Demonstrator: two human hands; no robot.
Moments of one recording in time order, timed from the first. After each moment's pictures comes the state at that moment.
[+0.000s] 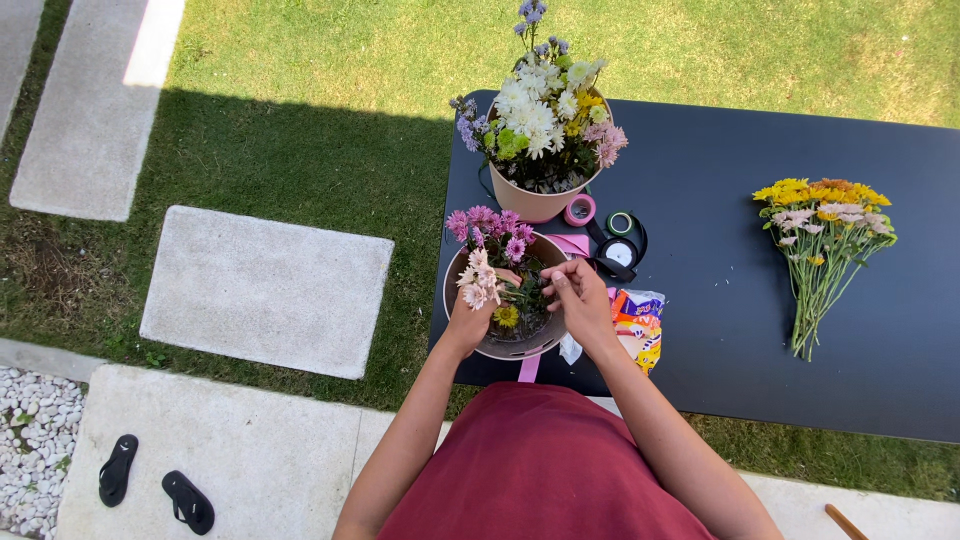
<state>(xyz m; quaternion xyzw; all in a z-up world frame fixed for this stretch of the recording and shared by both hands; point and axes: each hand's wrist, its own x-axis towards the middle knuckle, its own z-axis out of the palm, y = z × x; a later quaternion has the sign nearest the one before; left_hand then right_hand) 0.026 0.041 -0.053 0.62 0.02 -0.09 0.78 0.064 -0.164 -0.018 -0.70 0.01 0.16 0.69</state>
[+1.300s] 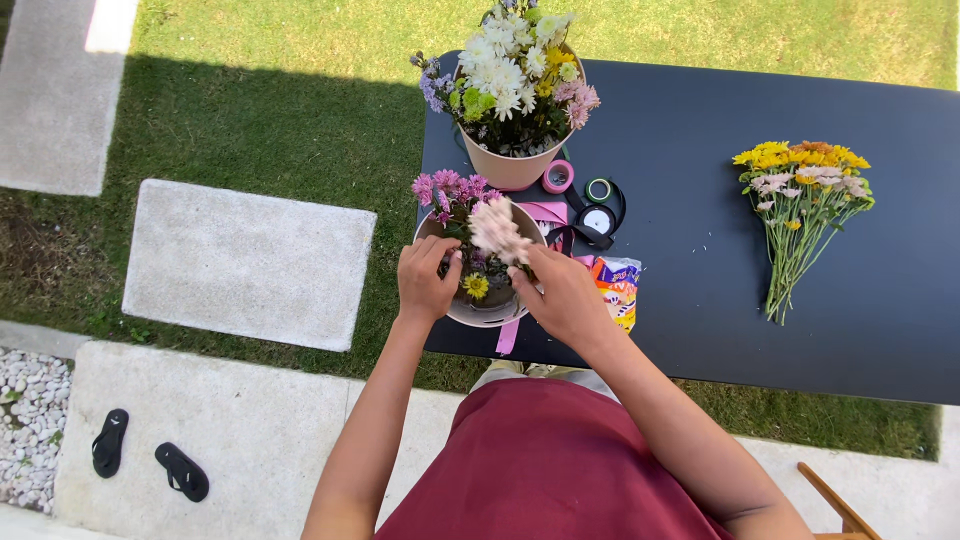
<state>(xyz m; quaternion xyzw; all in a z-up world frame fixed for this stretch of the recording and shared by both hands) 0.019 0.057 -0.045 0.92 -0.06 0.24 0.29 0.039 -0.182 0.075 -0.87 -0.29 -0.01 0.40</state>
